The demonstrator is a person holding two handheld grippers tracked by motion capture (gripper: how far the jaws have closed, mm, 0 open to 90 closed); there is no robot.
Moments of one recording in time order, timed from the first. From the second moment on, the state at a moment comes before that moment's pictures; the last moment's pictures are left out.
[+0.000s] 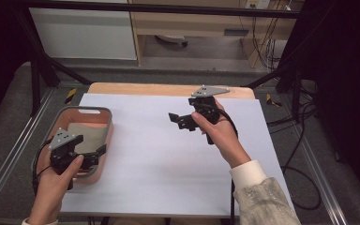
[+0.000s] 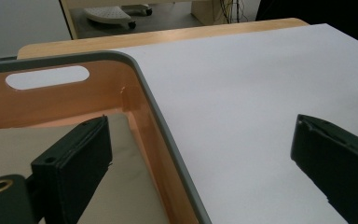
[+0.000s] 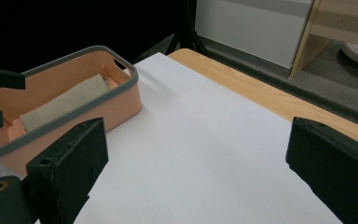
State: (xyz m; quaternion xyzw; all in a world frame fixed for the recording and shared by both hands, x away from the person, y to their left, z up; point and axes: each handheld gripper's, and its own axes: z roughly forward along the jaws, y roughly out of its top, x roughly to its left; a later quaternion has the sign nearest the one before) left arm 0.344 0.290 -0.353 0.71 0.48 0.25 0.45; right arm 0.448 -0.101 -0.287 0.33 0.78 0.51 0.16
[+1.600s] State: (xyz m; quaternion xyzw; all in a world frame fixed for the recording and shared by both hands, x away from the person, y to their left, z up) left arm 0.337 0.288 -0.366 0.72 0.47 0.24 0.45; right arm 0.414 -0.224 -0.316 0.41 0.72 0.53 0.20
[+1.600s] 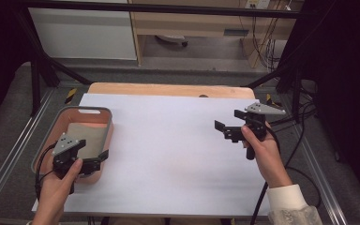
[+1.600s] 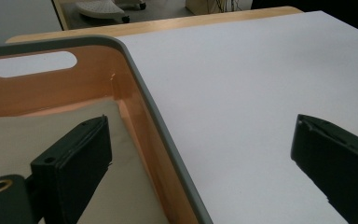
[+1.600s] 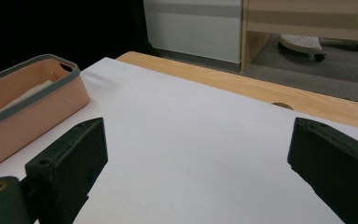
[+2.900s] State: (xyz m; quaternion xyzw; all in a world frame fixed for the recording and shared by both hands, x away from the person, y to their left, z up) left arm 0.332 0.283 -0.377 0.74 0.45 0.23 0.45; right arm 0.373 -0.278 -0.386 0.46 0.69 0.52 0.22
